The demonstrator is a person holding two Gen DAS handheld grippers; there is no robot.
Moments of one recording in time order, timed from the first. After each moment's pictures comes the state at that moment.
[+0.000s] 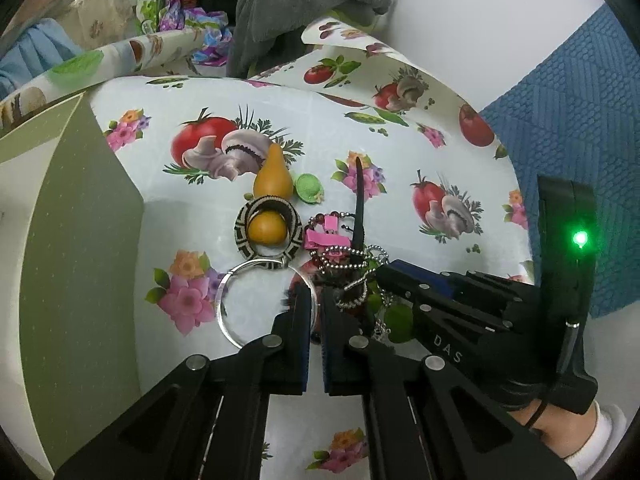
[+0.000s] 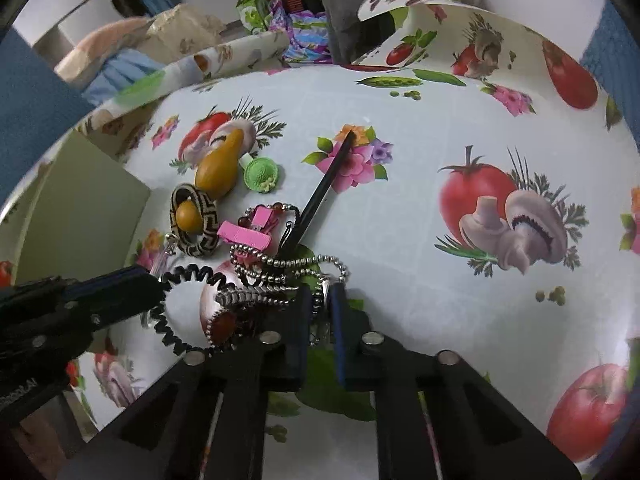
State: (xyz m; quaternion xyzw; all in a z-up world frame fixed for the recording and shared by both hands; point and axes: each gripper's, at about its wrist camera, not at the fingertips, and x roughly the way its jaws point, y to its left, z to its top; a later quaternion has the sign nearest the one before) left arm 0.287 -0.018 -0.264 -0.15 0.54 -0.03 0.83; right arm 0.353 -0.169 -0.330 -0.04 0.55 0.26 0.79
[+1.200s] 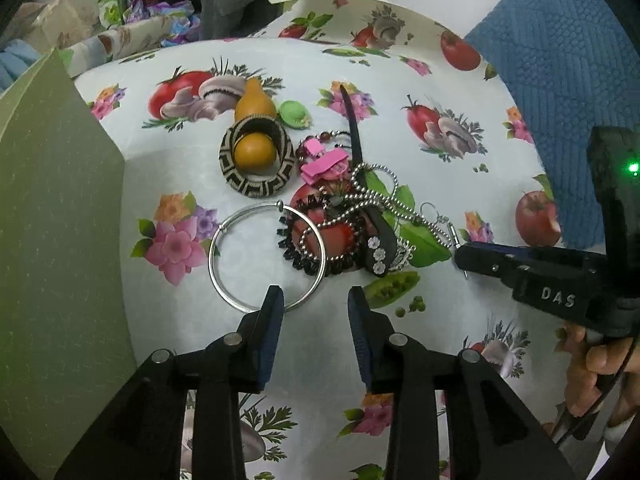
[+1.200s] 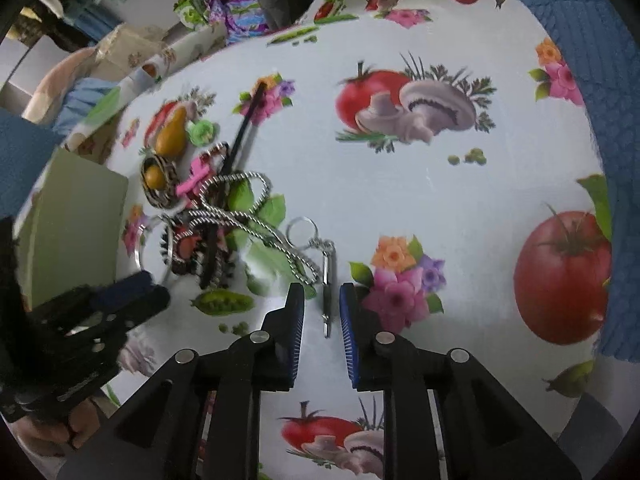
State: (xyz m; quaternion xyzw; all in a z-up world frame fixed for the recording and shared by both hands) left arm 0.260 -0.034 -0.296 -0.08 0.58 -0.07 0.81; right arm 0.320 -0.232 -0.329 0.03 0.62 0.18 0.76
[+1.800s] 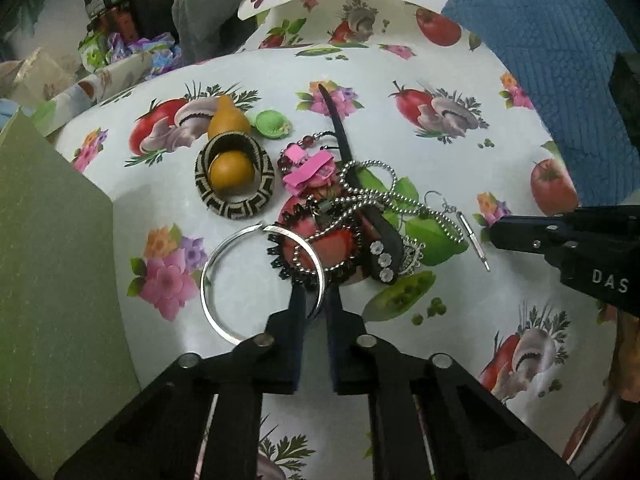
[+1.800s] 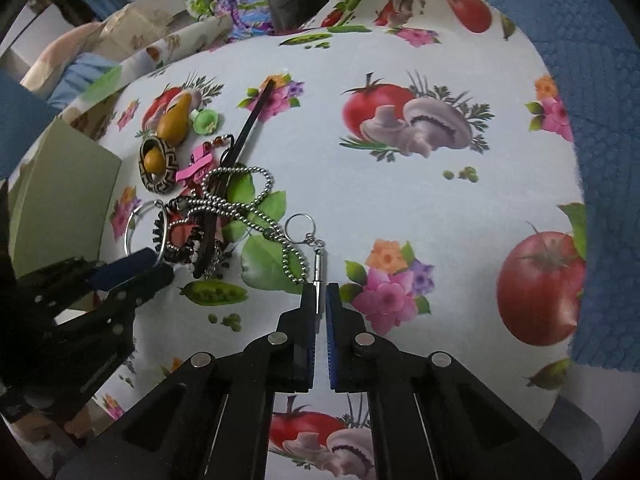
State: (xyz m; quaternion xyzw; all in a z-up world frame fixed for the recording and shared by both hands) left arm 0.267 -0.054 -0.304 0.01 0.56 -0.08 0.82; right arm 0.313 -0.227 -0.316 -0.02 0.60 0.17 0.78
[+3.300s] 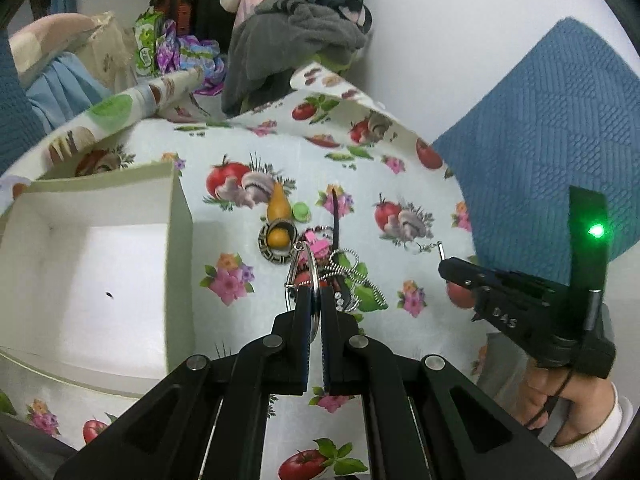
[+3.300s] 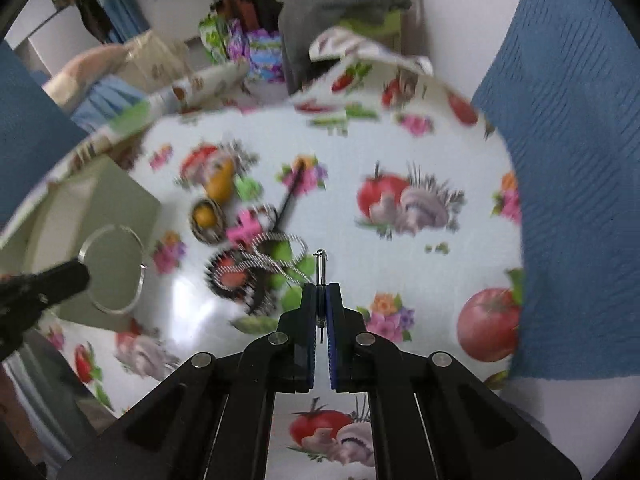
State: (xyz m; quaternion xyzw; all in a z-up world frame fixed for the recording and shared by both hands) left arm 0.229 0.006 -0.162 -0.16 0.50 -0.05 0.85; right arm 0.302 -0.206 -0.230 -0.05 0.53 0.17 0.83
